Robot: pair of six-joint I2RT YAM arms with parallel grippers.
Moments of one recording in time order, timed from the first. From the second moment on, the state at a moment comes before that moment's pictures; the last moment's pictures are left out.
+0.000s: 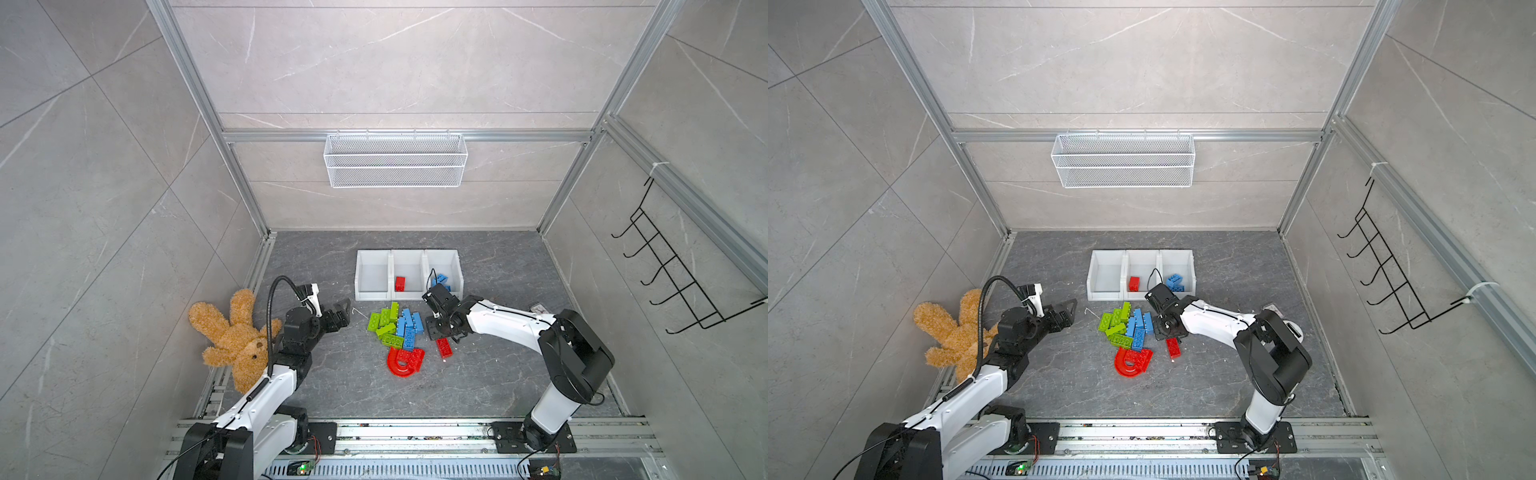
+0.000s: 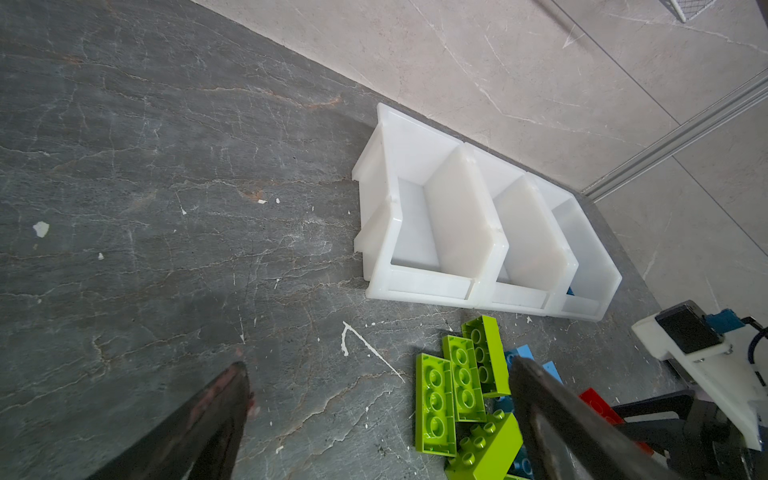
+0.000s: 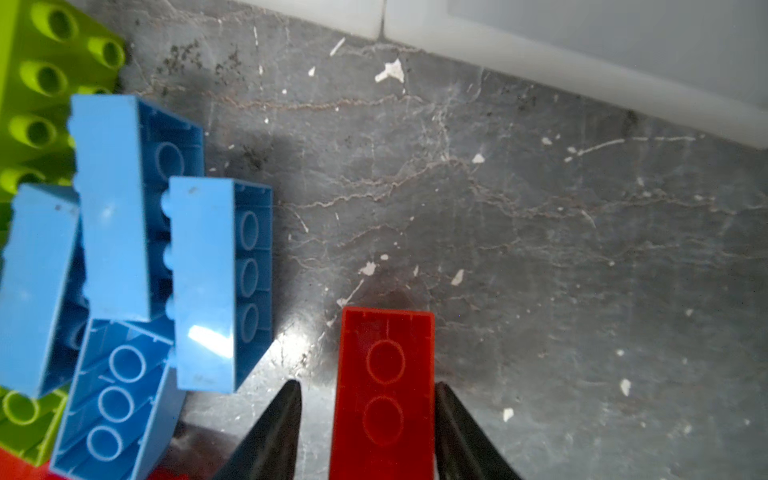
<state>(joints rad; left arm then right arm) -0.18 1.00 0.31 0.32 0.19 -0.44 0.70 1.73 1.05 -0.56 0.13 0.42</state>
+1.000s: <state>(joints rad) -0.18 1.00 0.31 0.32 0.19 -0.44 0.70 1.68 1.08 -0.60 0.18 0.39</state>
